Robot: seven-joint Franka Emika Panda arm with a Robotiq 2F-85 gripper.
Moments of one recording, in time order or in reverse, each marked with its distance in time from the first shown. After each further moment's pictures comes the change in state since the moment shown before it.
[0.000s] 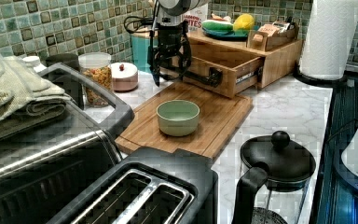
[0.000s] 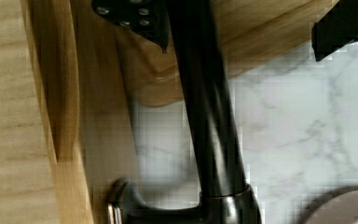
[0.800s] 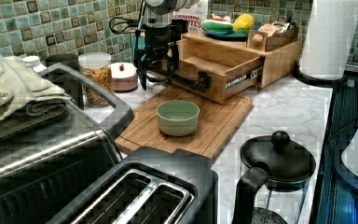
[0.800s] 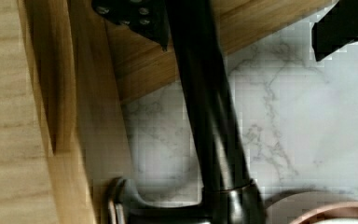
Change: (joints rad) arm 0.014 0.053 0.036 0.085 0.051 -0.058 0.057
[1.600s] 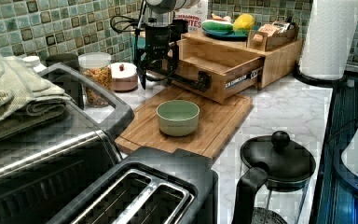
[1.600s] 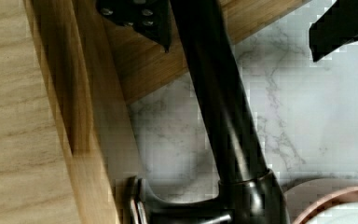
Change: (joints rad) arm -0.018 0.001 0.007 0.001 0.029 0.010 0.021
